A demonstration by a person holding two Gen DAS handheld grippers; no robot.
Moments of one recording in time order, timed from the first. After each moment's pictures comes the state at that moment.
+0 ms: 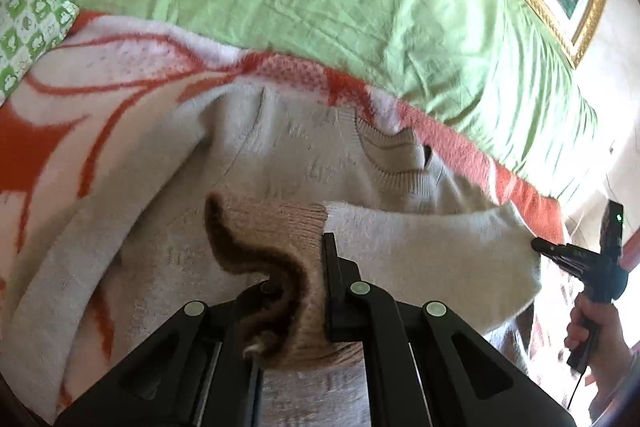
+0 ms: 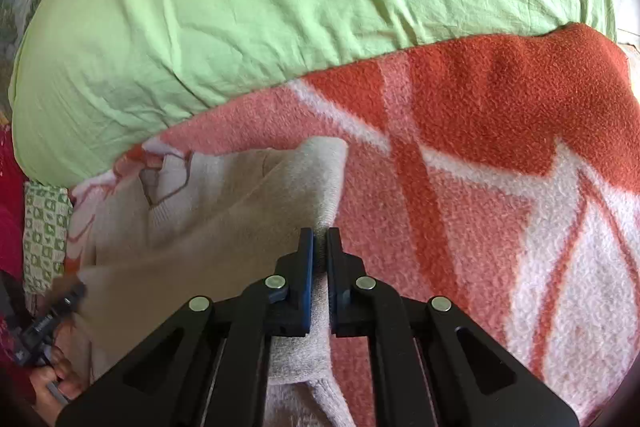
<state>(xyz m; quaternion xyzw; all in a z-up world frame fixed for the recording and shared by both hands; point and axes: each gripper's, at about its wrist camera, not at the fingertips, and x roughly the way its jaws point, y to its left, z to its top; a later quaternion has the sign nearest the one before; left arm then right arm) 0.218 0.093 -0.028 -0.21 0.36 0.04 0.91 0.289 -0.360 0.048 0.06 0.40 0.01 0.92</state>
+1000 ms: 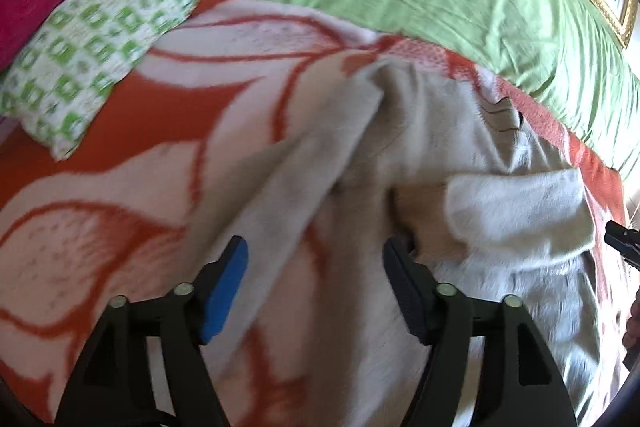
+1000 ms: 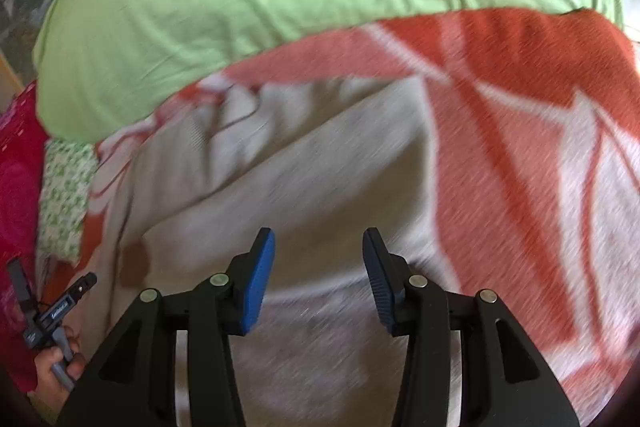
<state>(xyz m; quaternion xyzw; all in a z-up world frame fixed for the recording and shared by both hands) 0.091 0.165 -0.020 -0.16 0.42 0.18 0.88 0.210 -0.278 0.025 0.06 0.42 0.06 0.90</state>
